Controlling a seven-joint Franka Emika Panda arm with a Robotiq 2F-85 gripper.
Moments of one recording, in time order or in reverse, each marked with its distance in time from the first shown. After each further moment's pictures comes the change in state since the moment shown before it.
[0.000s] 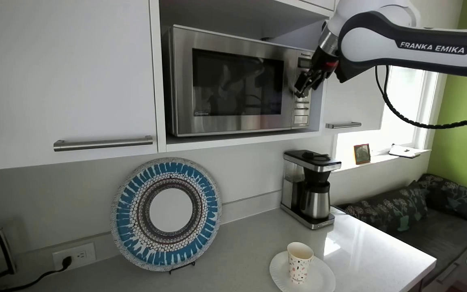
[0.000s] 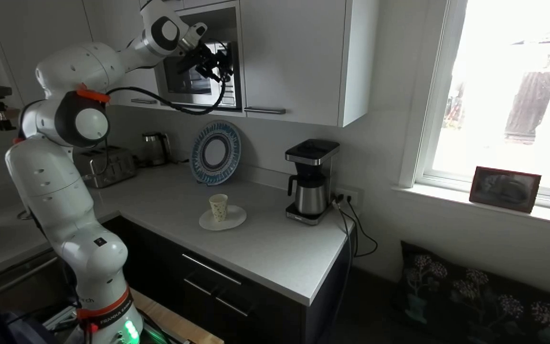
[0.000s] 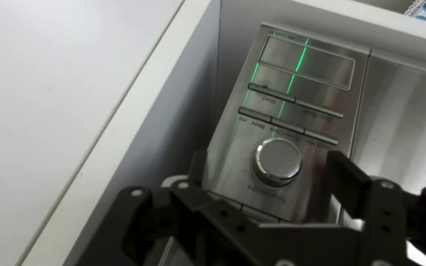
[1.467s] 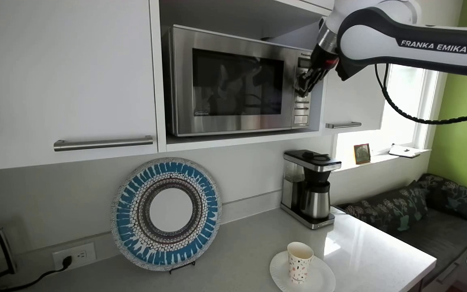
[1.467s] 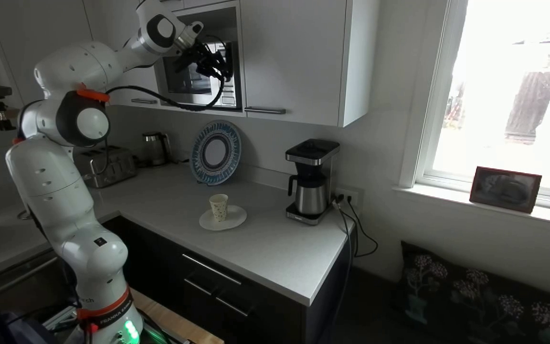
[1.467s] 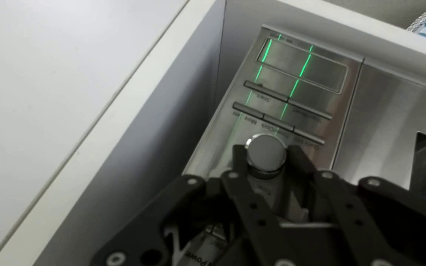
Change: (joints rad) arm 0.002 0.003 0.026 0.022 -0.042 -0.041 -0.037
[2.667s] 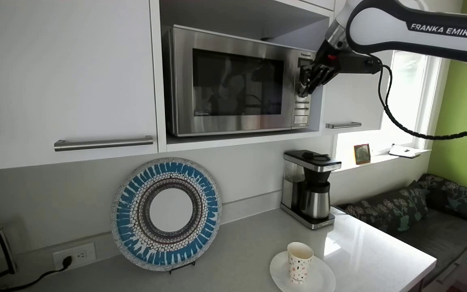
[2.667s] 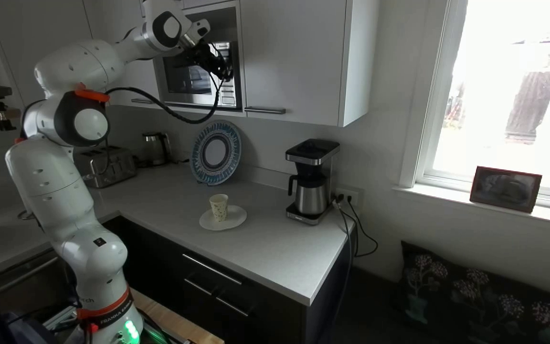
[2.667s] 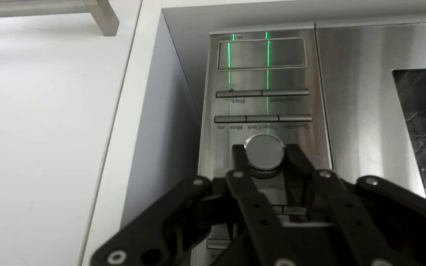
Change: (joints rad) arm -0.014 -0.002 -0.051 0.020 0.200 0.001 0.270
